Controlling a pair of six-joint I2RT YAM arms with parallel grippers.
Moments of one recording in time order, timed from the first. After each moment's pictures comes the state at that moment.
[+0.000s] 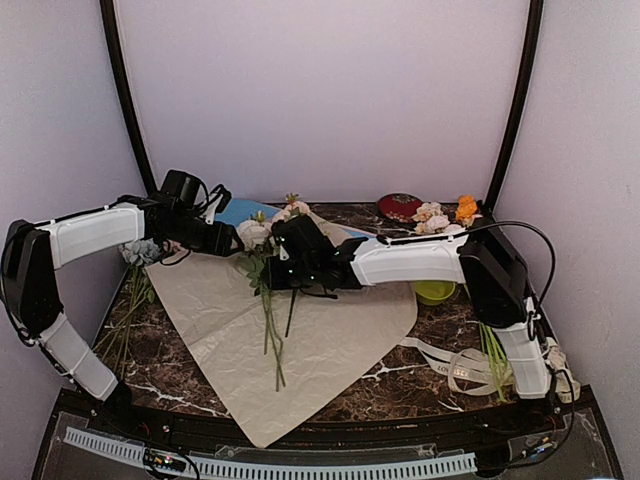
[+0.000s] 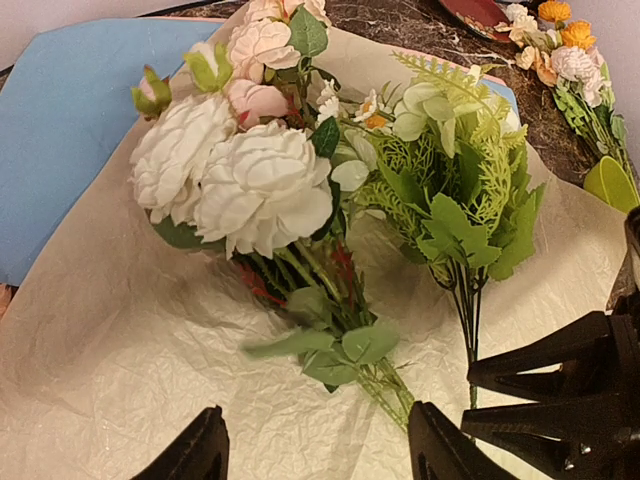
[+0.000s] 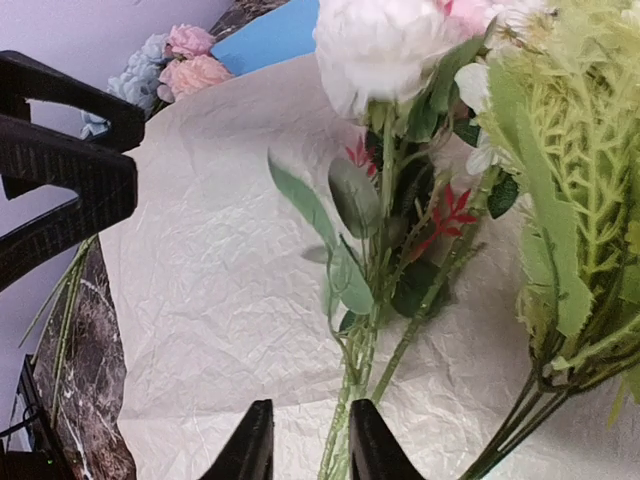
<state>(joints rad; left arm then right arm) -0.34 1.58 1.18 -0.45 0.25 -0.10 1.03 2.23 1.74 -0.13 0.06 0.64</state>
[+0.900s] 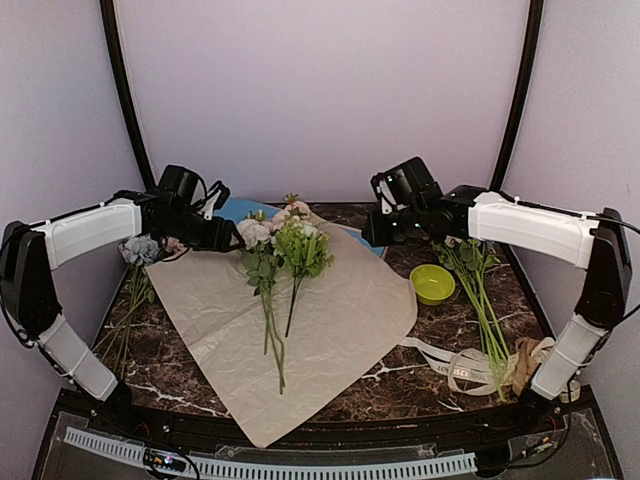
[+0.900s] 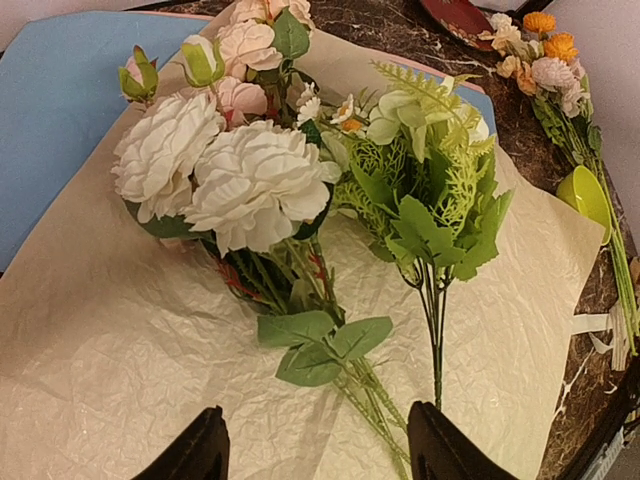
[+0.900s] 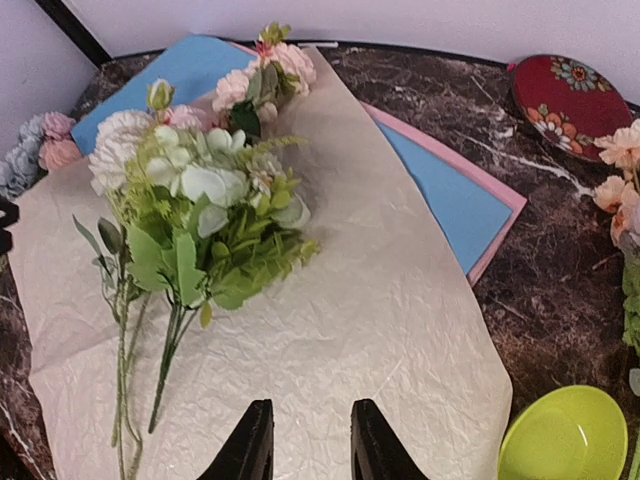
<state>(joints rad) -0.34 1.57 1.21 -0.51 0.30 -0.15 0.74 1.66 1.39 -0.45 0.12 0.42</state>
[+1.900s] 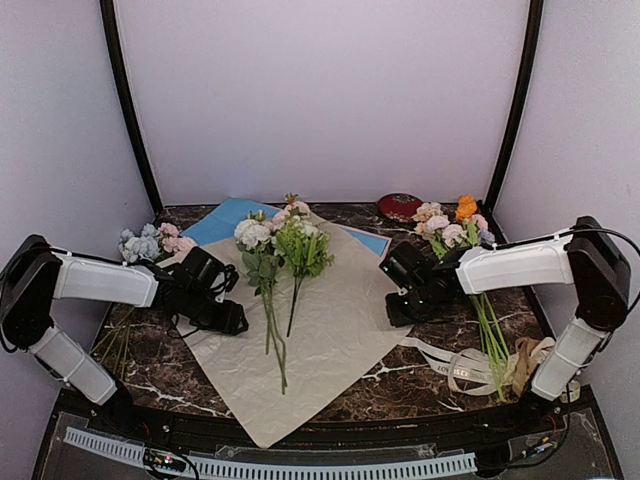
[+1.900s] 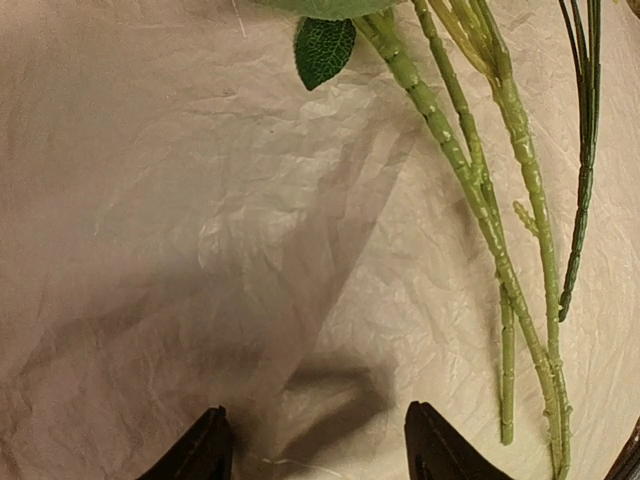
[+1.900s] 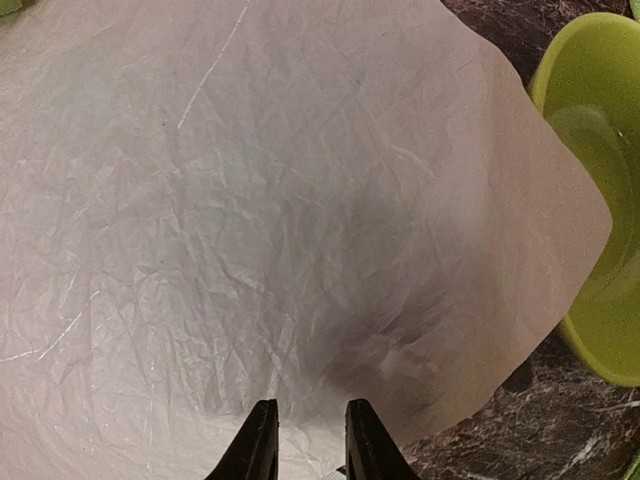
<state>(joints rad) -0.58 1.50 0.69 -0.29 0.11 -0.39 0.83 1.66 0.97 -0.50 0.23 0.60</state>
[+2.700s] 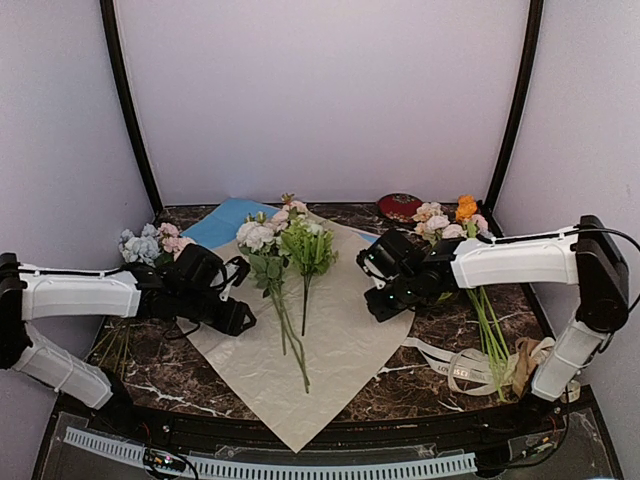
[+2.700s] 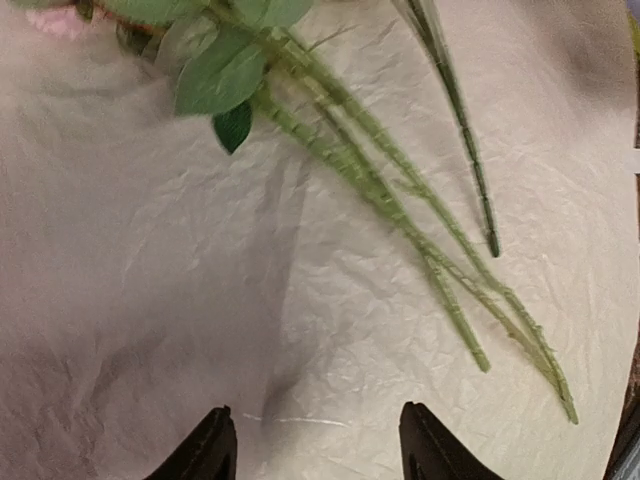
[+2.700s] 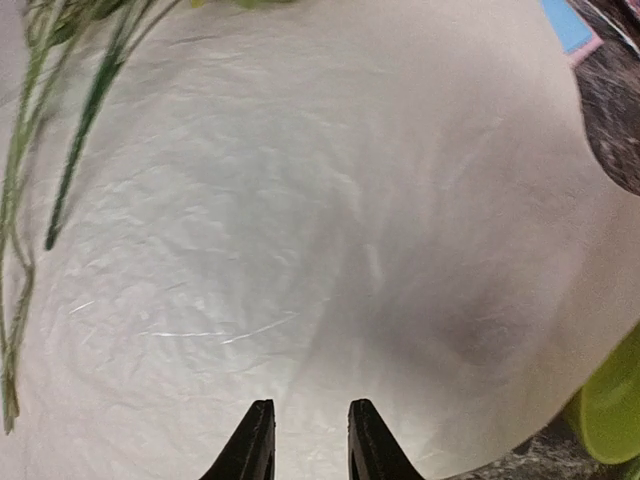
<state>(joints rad) -0.69 1.38 0.68 -0.28 0.06 -0.32 0.88 1.66 1.09 -0.52 0.23 0.33</state>
